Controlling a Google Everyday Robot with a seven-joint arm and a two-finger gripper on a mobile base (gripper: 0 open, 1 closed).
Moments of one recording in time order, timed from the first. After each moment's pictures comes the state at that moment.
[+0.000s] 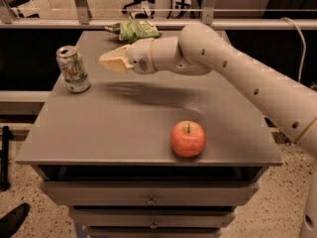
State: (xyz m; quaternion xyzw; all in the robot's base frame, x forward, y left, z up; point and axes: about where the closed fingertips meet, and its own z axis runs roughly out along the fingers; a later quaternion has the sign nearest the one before) arm 0.661 0.126 0.899 -0.48 0.62 0.38 0.49
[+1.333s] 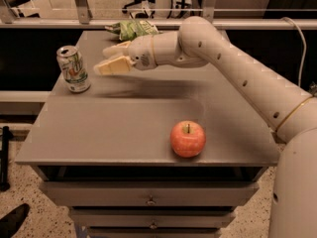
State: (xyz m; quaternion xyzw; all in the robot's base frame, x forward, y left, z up) arm 0.669 0.127 0.898 -0.51 0.60 0.41 0.47
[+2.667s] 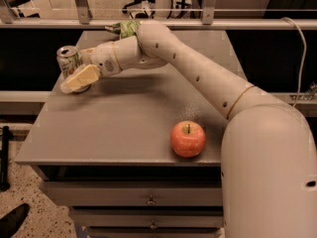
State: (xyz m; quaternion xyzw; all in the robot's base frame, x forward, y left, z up) arm 0.652 0.234 0.874 -0.56 0.56 0.47 0.40
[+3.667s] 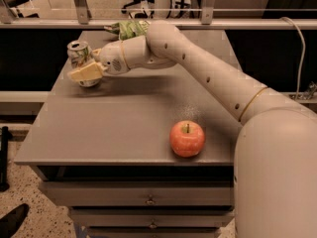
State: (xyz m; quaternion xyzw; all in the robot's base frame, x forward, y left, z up) arm 0.661 0.214 0.874 -0.54 0.58 0.45 0.42
